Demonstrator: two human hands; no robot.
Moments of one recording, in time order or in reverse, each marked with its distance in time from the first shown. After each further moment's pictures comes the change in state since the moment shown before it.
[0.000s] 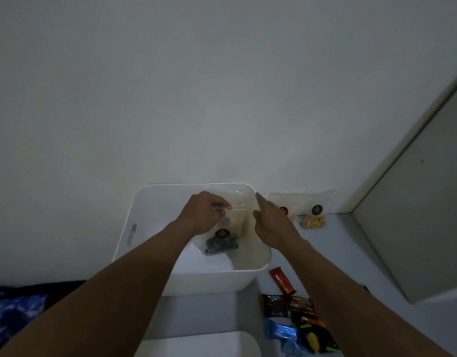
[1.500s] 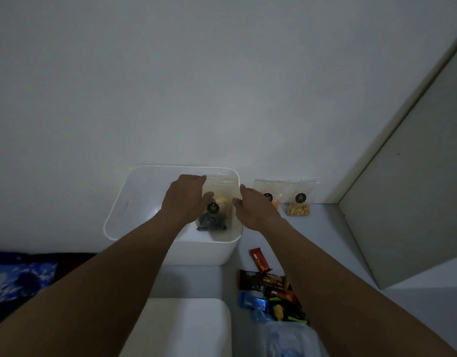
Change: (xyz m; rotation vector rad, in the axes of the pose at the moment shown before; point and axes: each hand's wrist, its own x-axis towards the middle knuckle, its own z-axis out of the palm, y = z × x) left_hand -0.043 0.041 0.021 0.550 0.199 -0.025; right_hand -0.032 -0.003 -0.033 -0.073 -0.157 -0.001
